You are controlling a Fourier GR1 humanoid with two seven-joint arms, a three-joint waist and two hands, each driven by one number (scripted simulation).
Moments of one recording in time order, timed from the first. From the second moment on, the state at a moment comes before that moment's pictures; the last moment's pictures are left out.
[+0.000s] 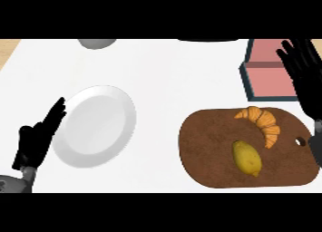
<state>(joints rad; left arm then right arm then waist) -0.10 0.56 -0.30 -1.34 0.30 0.23 -0.01 -0.38 -0.51 0.09 -1.57 -0.44 -0.20 0.15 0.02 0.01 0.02</state>
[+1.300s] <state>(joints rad) -0.23 0.57 -0.31 -1.52 0.20 0.10 -0.12 0.02 -1.03 -0.06 -1.90 0.05 0.25 -0.26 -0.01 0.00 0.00</state>
